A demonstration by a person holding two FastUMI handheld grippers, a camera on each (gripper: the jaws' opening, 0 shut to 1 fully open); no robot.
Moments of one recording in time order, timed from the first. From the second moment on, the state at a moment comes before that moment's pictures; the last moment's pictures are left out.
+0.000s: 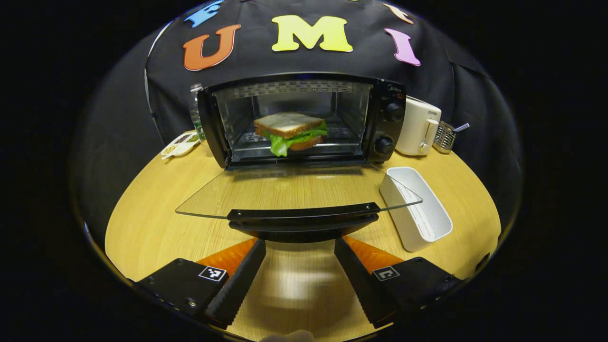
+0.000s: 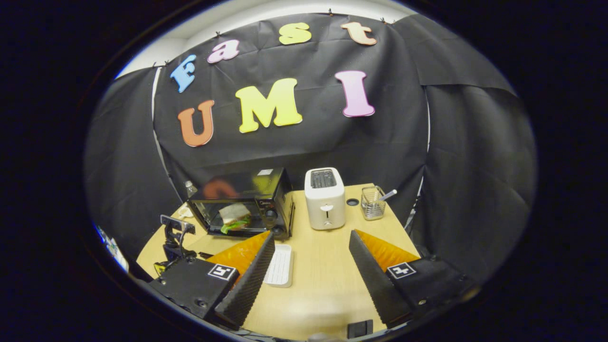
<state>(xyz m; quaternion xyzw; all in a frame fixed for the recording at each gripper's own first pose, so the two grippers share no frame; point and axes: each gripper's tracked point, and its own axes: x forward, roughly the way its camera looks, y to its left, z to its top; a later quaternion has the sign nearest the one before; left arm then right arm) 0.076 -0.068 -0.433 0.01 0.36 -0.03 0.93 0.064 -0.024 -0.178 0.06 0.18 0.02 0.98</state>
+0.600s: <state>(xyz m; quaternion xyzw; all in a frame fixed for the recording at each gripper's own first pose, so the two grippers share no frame) 0.143 -0.076 -0.360 0.00 0.30 -0.03 0.95 0.066 -0.027 -0.188 0.07 0.19 0.01 0.98</state>
